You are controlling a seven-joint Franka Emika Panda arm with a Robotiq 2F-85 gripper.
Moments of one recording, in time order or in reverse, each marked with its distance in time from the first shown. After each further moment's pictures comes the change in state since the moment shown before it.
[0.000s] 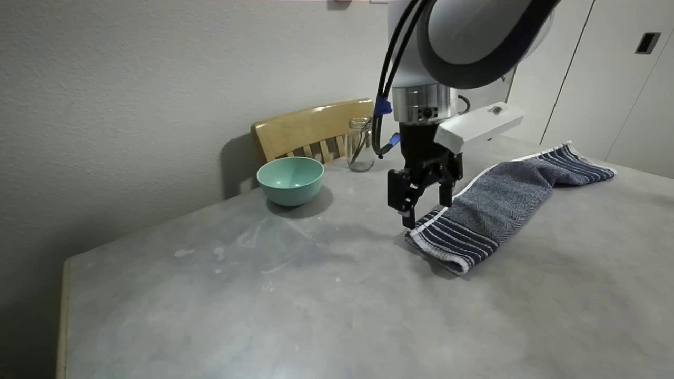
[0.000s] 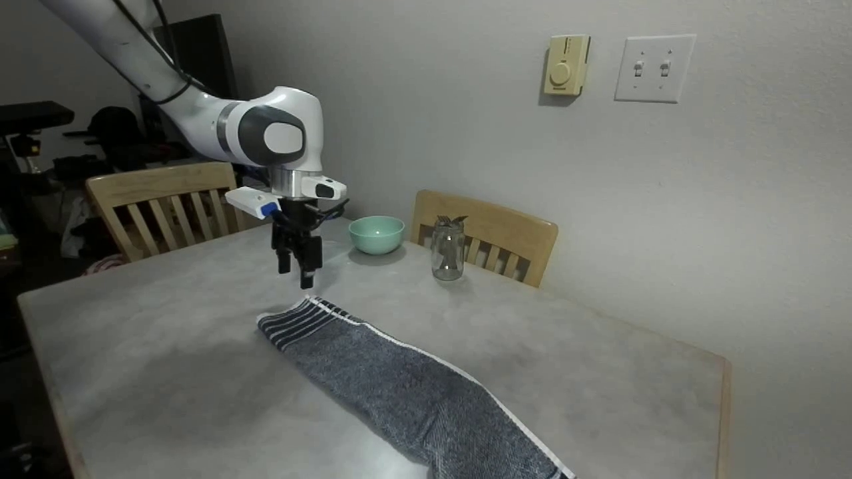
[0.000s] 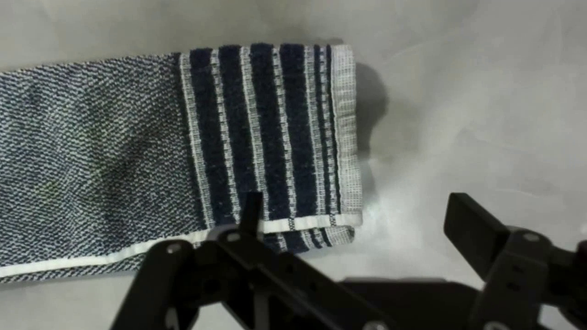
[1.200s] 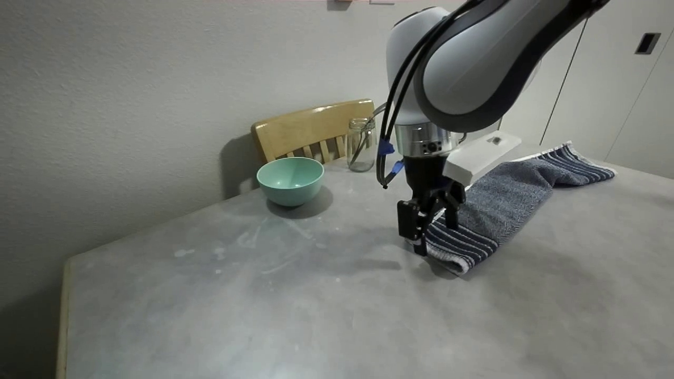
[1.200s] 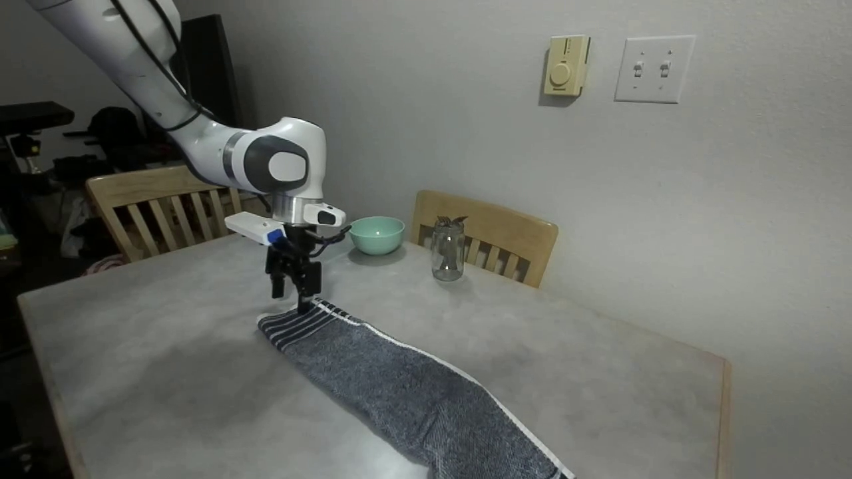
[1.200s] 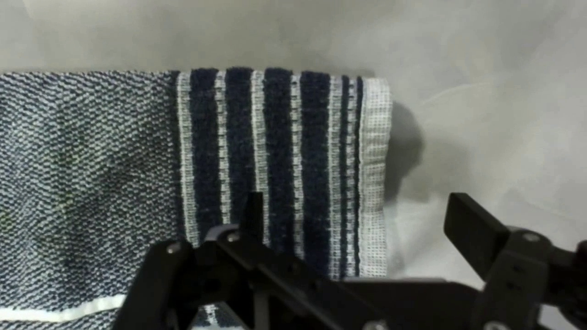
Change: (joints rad) arm 0.001 0.078 -0.004 0.004 -0.001 0.000 -0.084
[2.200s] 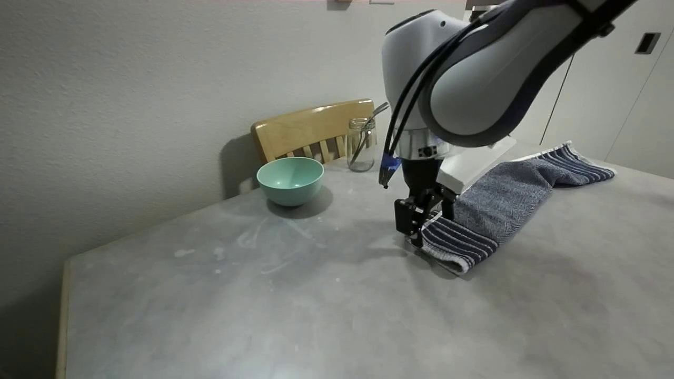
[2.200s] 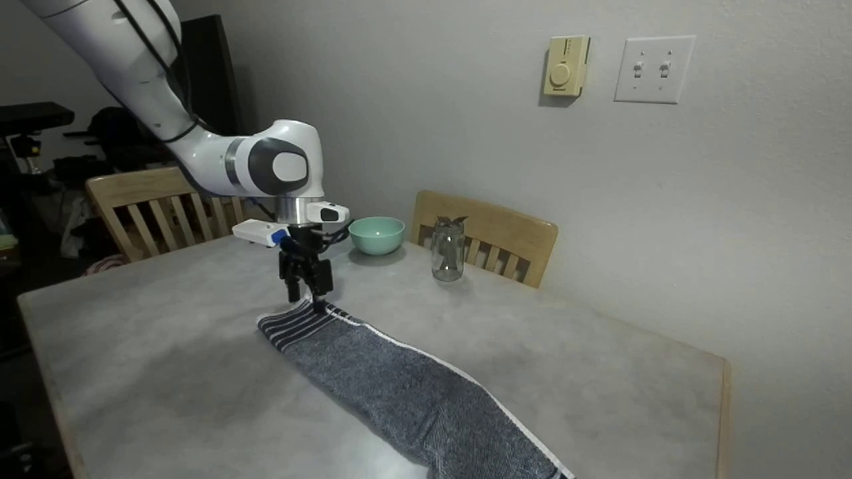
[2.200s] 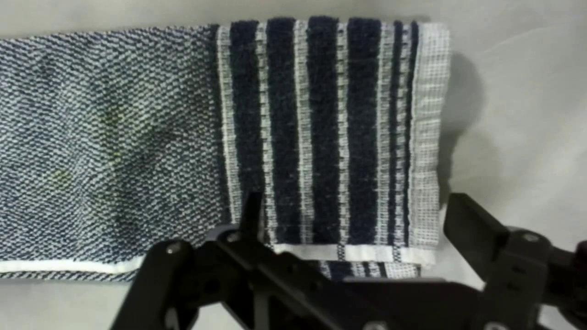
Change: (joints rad) arm 0.054 0.018 -0.060 0.008 -0.124 0.062 0.121
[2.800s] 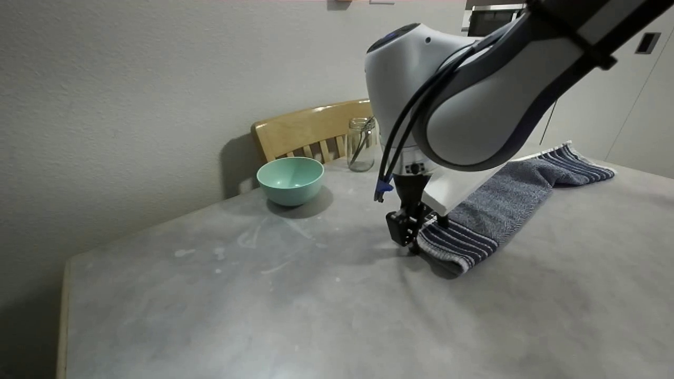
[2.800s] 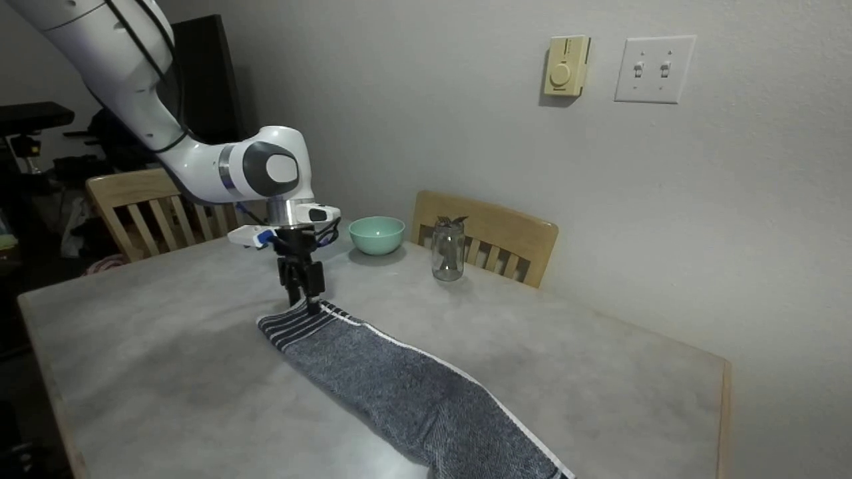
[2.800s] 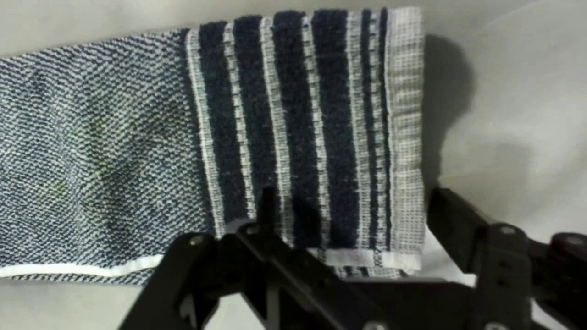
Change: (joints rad) arm 0.088 0.032 -0.049 0.022 -0.065 -0.001 0.160
